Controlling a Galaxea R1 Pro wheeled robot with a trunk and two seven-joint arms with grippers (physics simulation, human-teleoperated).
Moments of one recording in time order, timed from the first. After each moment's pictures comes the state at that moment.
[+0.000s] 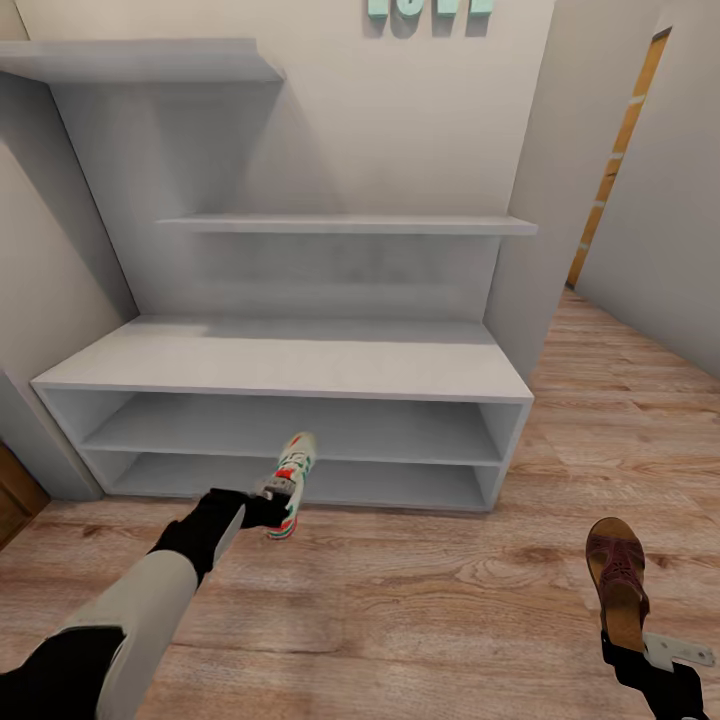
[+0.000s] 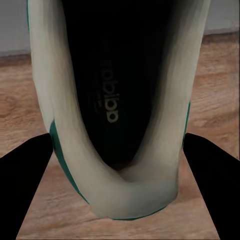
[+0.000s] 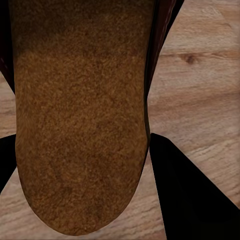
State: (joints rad) left arm -0.87 -0.01 0.02 -0.44 -0.17 0.50 -0.27; right arm -0.30 -0.24 -0.46 -0.53 0.13 -0.21 0.02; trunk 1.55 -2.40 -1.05
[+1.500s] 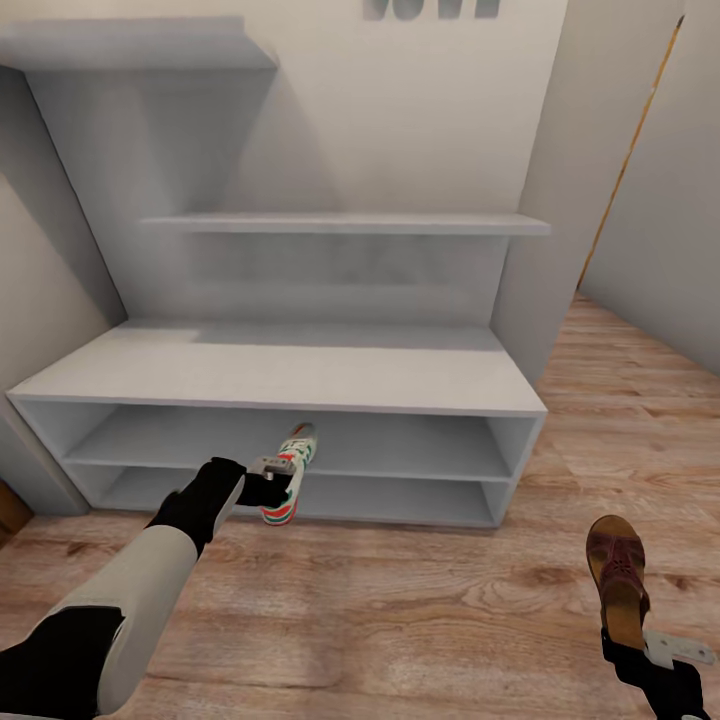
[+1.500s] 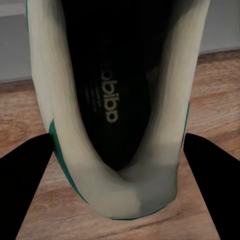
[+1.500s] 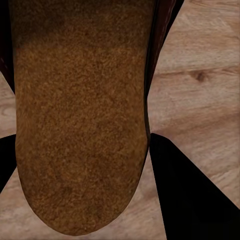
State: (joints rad) left arm -0.93 0.00 -0.01 -0.52 -0.18 0.69 -0.31; right arm -0.30 -0.24 -0.46 -0.54 0.13 -0.21 0.02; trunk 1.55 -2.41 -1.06
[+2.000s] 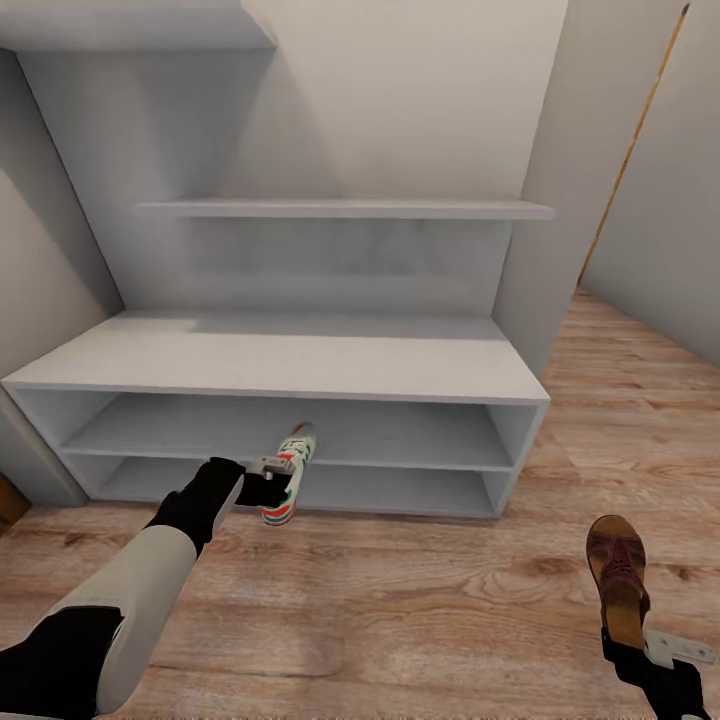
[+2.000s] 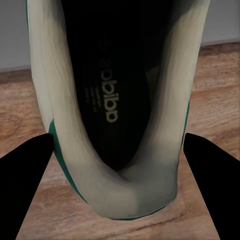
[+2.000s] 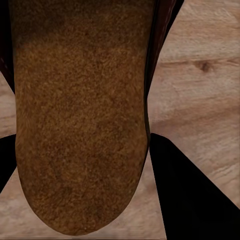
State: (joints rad) left arm -0.93 0.00 -0.01 -0.52 -0.18 0.69 -0.31; right arm -0.30 -0.24 -0.46 -0.54 0.13 -0.21 0.02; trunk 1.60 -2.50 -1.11
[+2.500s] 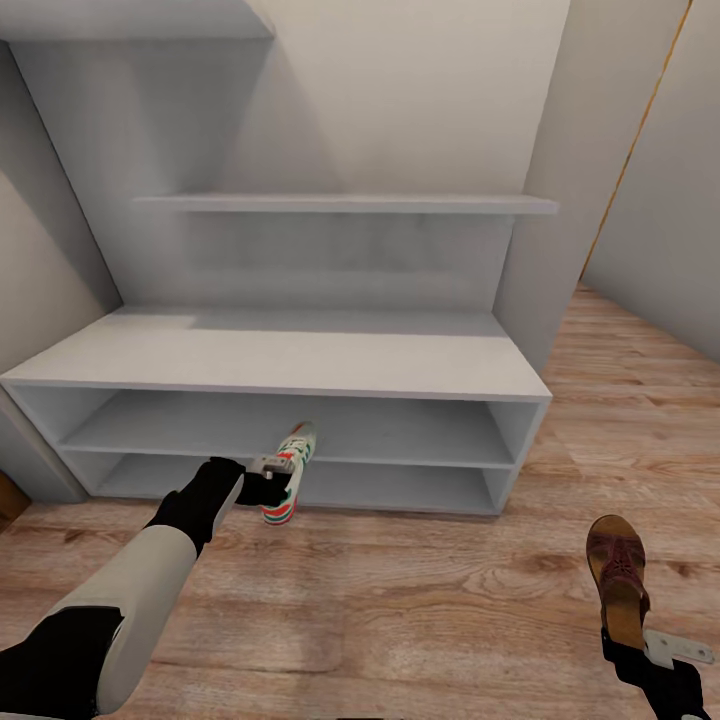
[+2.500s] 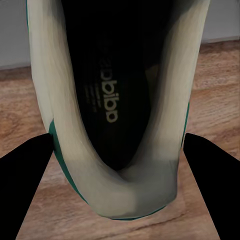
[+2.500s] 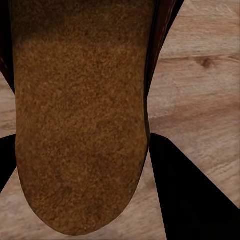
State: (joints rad) left arm -0.93 0.00 -0.01 -0.53 -0.18 0.69 -0.31; right arm -0.30 -0.24 -0.46 -0.54 0.13 -0.21 0.02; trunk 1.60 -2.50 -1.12
